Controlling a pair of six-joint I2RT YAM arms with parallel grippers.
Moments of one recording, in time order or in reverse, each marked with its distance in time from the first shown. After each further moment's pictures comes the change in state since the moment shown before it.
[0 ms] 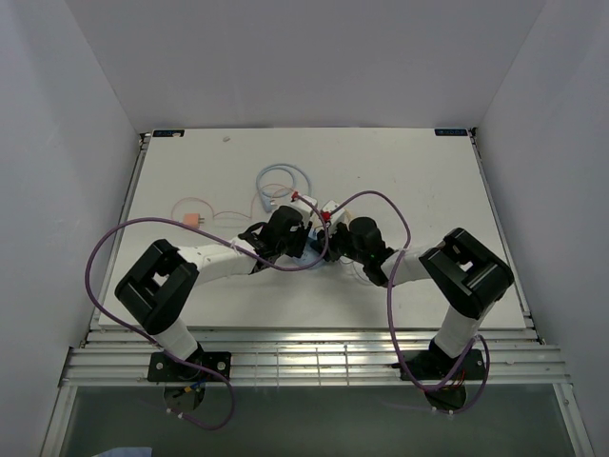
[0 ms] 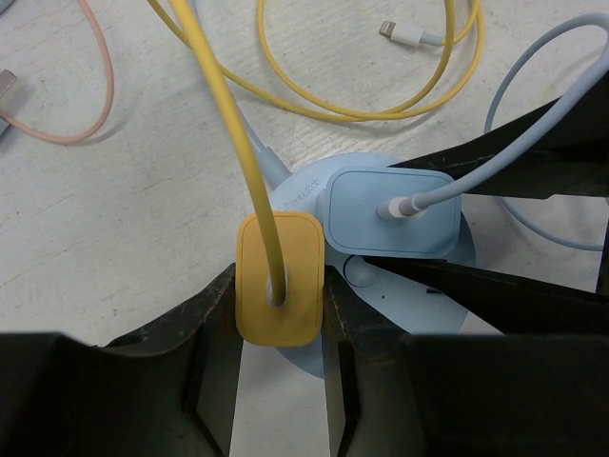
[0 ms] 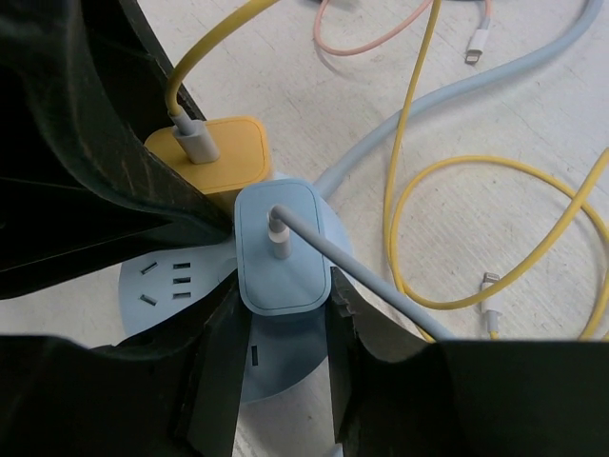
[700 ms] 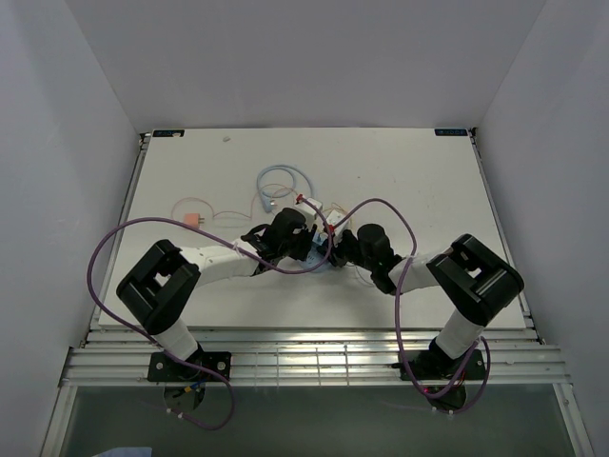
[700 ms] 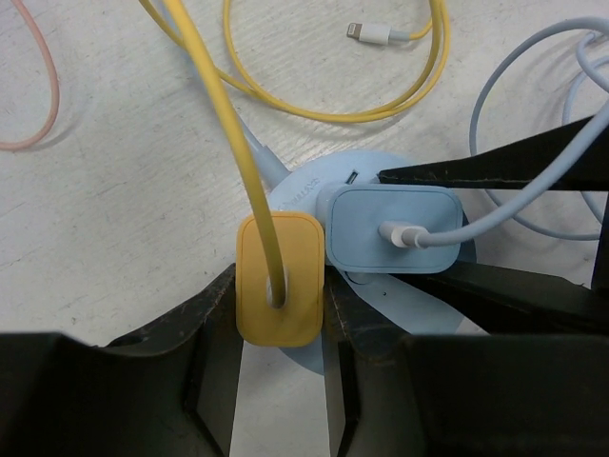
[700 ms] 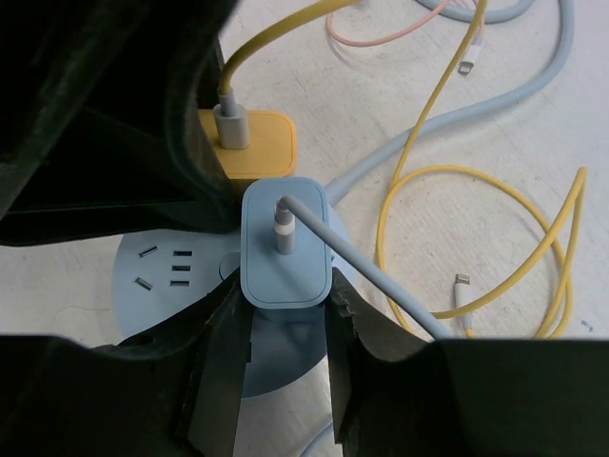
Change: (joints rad) left arm -0.021 0.005 -0.001 0.014 0.030 -0.012; right arm -0.014 -0.067 -0.097 0.040 -0.038 -0.141
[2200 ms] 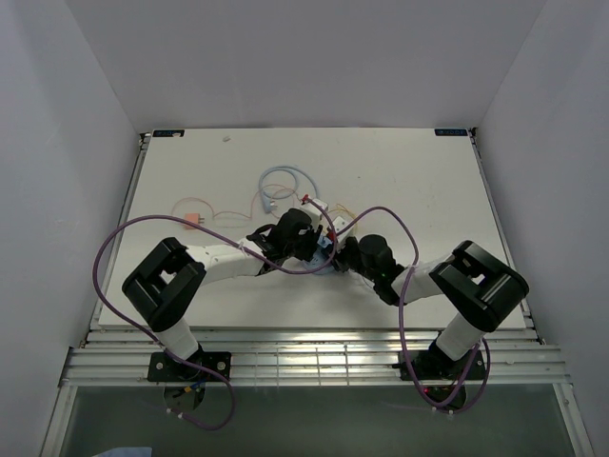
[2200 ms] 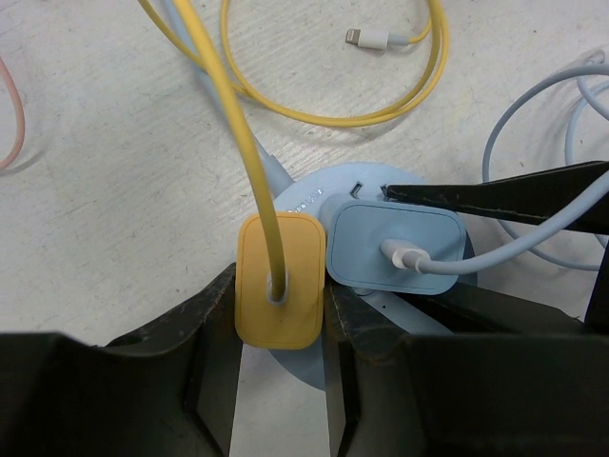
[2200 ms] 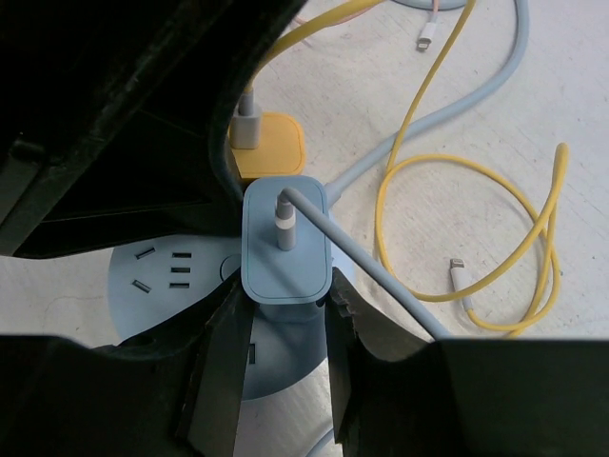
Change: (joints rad) left arm -0.025 0.036 0.030 0.006 0.001 -0.020; right arm 0.056 -0.043 -0.093 0.083 0.166 0.000
